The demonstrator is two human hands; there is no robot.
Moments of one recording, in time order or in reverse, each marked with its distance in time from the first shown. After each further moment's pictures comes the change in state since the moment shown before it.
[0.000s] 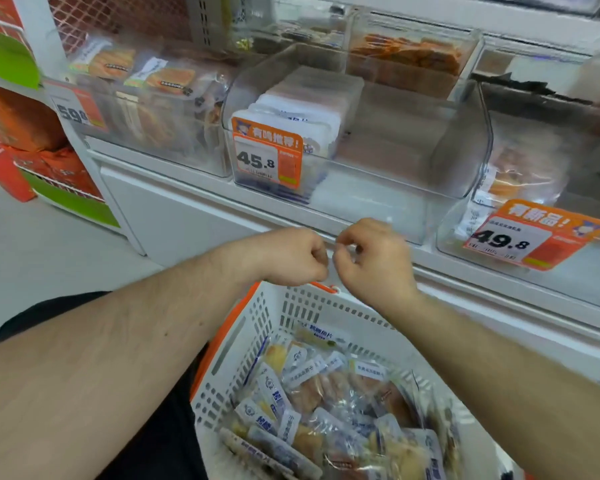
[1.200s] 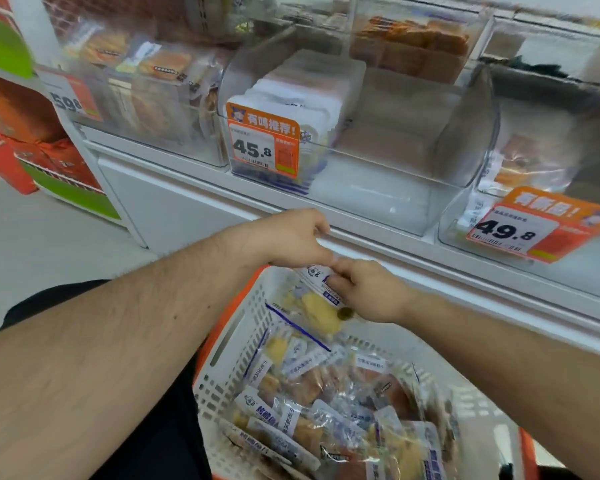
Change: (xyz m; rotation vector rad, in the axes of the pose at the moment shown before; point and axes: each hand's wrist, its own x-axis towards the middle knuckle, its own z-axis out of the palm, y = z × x) left_hand 0.009 0.005 0.001 -0.077 0.084 -0.025; right_hand -0.019 0.016 -0.003 0.109 -0.868 0.300
